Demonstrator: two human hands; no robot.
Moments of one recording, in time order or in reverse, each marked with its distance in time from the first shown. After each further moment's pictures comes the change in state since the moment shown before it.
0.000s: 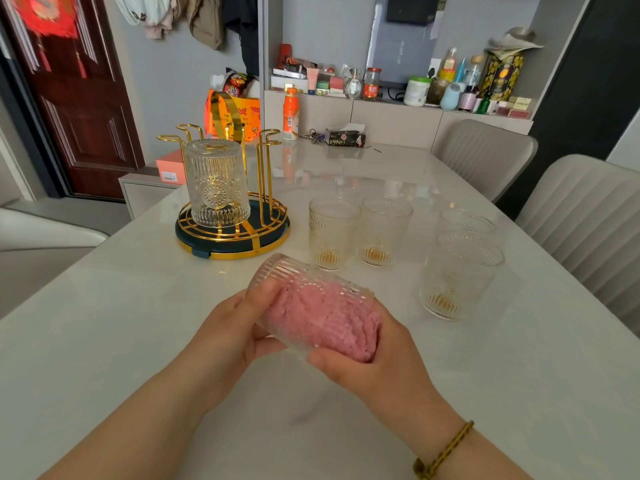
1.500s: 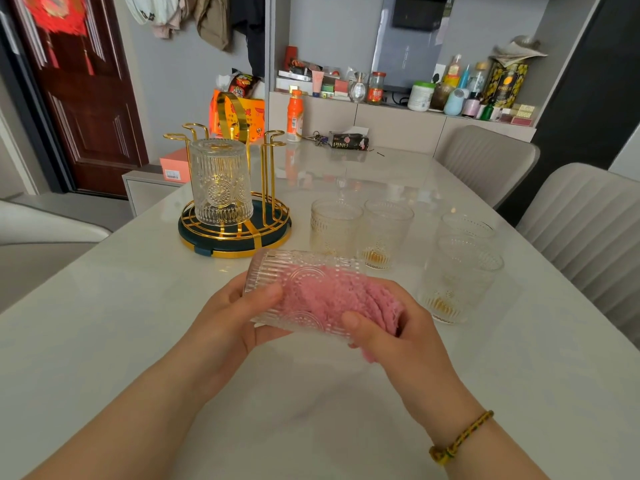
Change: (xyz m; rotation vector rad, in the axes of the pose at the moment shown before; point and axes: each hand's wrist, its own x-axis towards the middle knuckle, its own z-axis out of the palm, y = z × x) left_hand -0.004 0.007 -0.002 -0.126 -0.055 0.098; right_hand 0.007 -0.003 -0.017 0.083 0.081 0.009
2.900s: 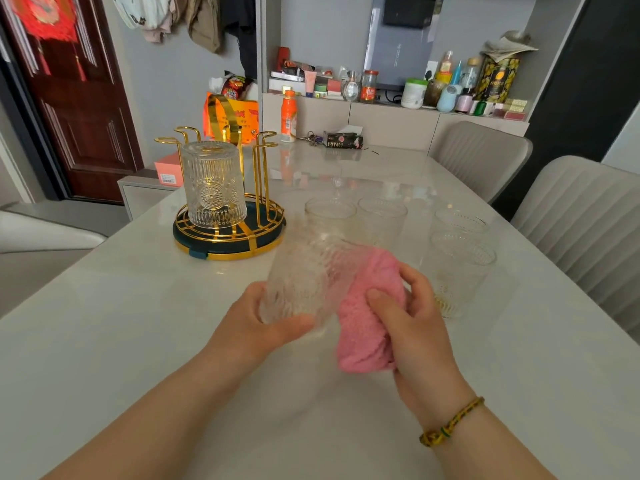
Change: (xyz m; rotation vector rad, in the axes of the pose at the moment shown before) left_hand 0.004 -0.013 0.016 0.446 0.133 0.010; right_hand 0.008 0.006 -0.002 0.276 0.290 0.126
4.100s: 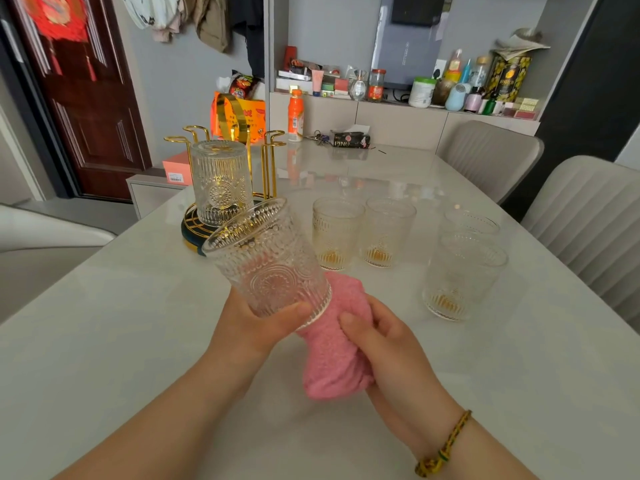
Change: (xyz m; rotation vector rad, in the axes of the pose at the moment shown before) left_hand 0.004 -0.002 0.002 -0.182 0.101 0.226; right_hand -0.015 0.011 0.012 0.064 -0.274 0.204
